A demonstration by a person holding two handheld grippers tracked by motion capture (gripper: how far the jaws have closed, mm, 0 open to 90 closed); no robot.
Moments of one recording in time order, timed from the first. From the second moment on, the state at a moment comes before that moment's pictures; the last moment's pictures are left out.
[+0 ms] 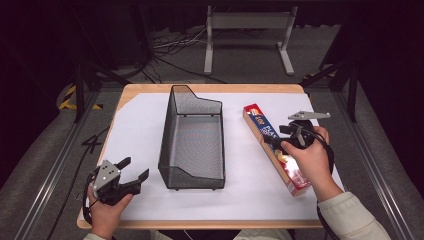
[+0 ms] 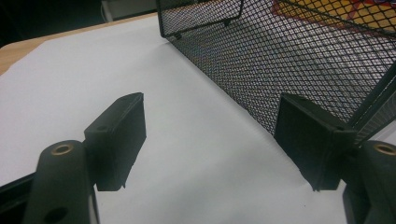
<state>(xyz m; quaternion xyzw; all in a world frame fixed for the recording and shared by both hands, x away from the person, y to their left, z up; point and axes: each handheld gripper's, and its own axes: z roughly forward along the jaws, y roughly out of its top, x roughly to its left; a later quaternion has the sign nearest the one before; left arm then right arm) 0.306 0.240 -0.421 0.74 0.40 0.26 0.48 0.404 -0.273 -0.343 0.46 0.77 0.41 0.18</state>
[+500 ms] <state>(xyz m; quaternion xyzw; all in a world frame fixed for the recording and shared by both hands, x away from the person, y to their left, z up) 0.305 0.240 -0.421 0.74 0.40 0.26 0.48 0.455 -0.267 -0.370 0.48 0.78 0.35 0.19</state>
